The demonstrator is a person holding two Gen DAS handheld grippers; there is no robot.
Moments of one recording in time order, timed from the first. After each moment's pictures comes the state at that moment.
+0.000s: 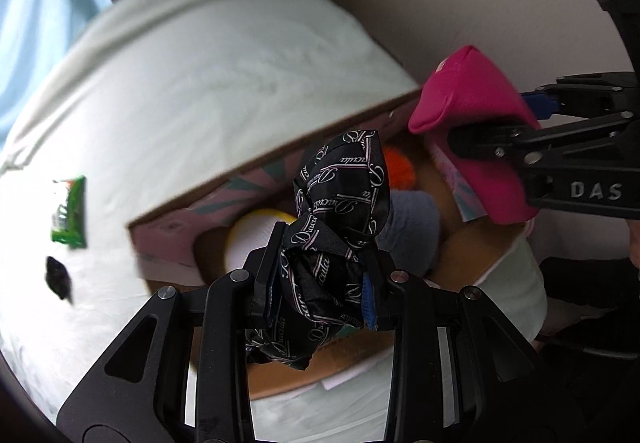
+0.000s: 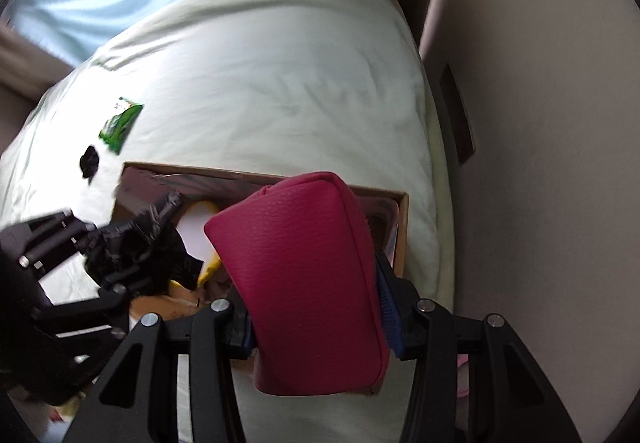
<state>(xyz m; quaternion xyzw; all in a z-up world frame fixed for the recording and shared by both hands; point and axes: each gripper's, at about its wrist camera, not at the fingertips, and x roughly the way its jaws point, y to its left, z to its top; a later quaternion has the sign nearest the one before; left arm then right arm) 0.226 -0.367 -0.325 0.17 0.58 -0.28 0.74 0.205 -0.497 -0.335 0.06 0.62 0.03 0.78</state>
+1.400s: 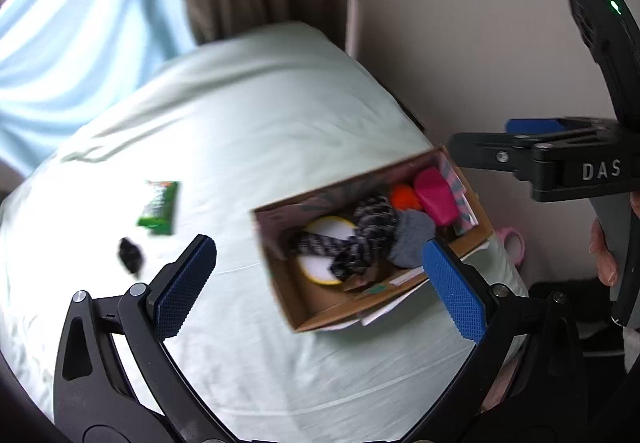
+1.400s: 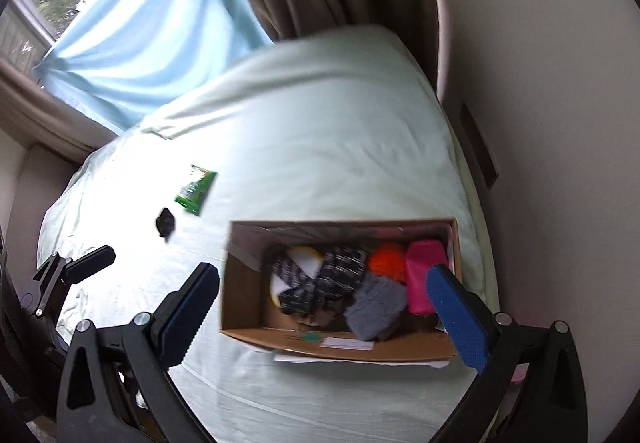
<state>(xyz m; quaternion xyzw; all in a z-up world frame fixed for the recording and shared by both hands) 0.176 -0.255 -0.162 0.12 0.49 -0.22 0.84 0.167 -0.445 -0.210 0.14 0.52 0.05 0.84</state>
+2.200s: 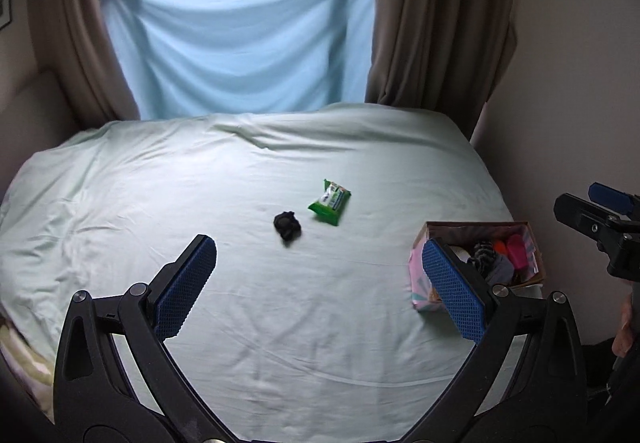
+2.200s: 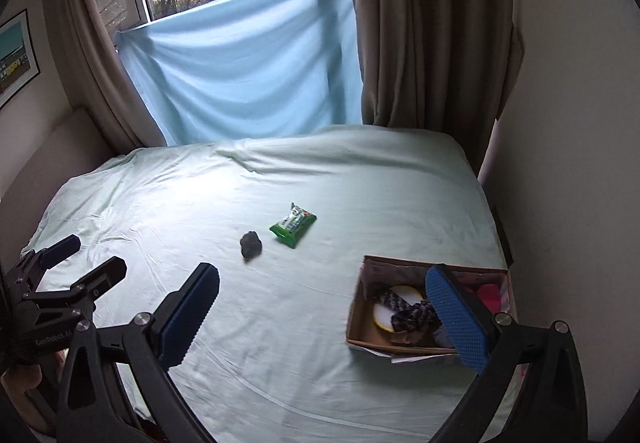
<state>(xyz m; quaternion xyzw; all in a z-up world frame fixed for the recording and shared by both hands) 0.071 0.030 -0.065 0.00 0.38 -0.05 0.92 0.060 -0.224 -0.094 0.03 0.39 0.07 0.92</state>
